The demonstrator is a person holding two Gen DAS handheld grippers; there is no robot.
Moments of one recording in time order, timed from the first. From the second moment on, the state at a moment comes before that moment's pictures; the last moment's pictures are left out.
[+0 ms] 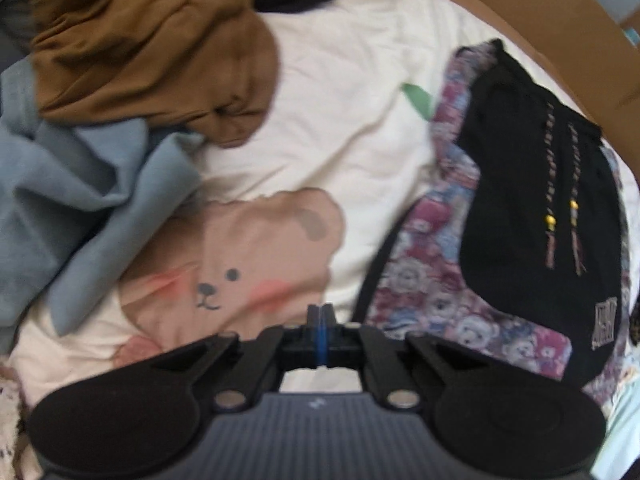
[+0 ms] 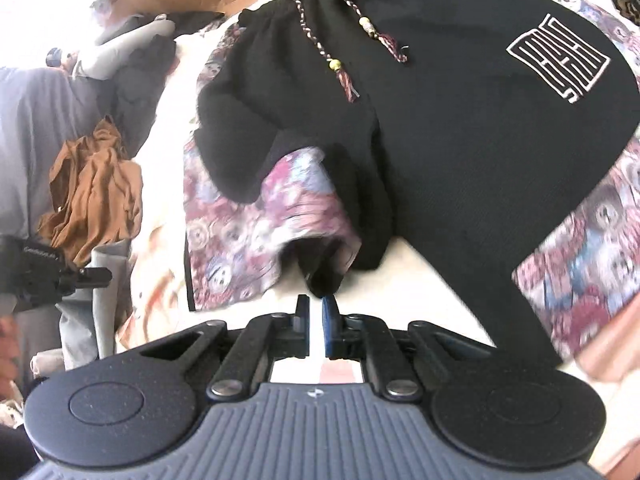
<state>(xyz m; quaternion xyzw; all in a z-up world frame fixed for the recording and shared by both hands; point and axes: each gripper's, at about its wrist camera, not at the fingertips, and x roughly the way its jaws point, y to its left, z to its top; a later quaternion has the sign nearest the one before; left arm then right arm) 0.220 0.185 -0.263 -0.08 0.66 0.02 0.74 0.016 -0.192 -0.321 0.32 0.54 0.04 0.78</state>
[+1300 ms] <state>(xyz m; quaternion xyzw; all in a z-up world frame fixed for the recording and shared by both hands) 0.237 0.128 -0.350 0.02 0.71 0.01 0.71 -0.022 -0.218 -0.445 0.72 0.41 -0.14 0.55</state>
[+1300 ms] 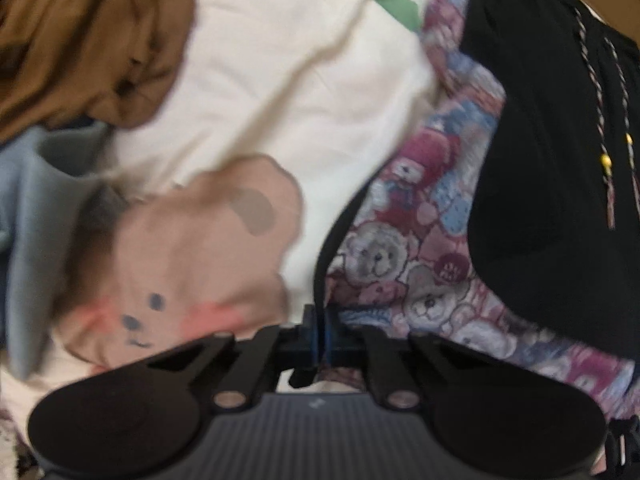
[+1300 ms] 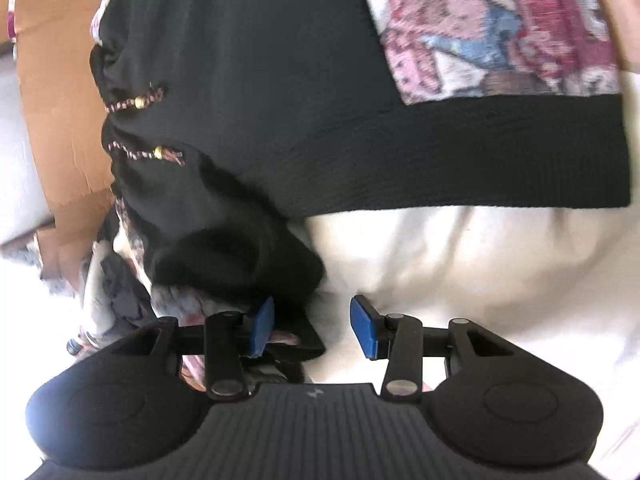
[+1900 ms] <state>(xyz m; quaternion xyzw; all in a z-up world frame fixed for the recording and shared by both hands) 0.306 0.120 -0.288 0.13 0.62 0.04 0.77 -0.008 -0.186 -0.438 0.71 0.42 -0.12 0.55</state>
